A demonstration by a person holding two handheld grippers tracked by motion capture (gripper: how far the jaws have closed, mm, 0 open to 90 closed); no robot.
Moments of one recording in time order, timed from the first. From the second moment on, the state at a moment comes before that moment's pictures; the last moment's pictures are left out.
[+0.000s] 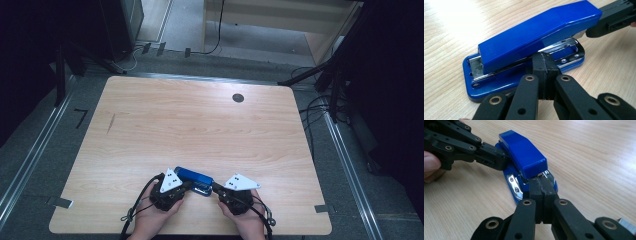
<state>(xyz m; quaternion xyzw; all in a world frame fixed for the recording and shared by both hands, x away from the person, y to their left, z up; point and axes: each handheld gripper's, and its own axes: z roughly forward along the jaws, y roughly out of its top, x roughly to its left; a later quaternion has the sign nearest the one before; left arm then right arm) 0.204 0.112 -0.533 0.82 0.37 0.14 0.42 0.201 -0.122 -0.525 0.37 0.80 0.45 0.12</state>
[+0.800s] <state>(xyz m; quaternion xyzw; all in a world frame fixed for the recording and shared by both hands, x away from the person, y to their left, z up) 0.202 0.111 -0.533 0.82 0.37 0.15 0.41 0.205 -0.114 -0.495 0.35 0.78 0.50 0.14</state>
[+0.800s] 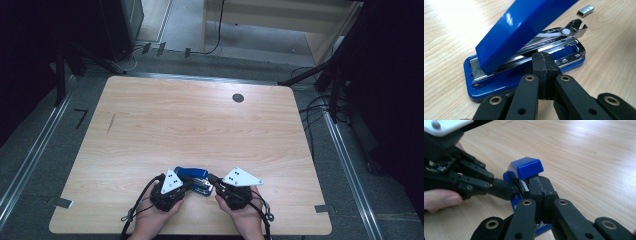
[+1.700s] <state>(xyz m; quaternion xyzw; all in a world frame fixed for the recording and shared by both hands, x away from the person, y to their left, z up) 0.202 0.110 -0.533 0.82 0.36 0.15 0.41 0.210 -0.095 -0.474 0.33 0.78 0.51 0.16</state>
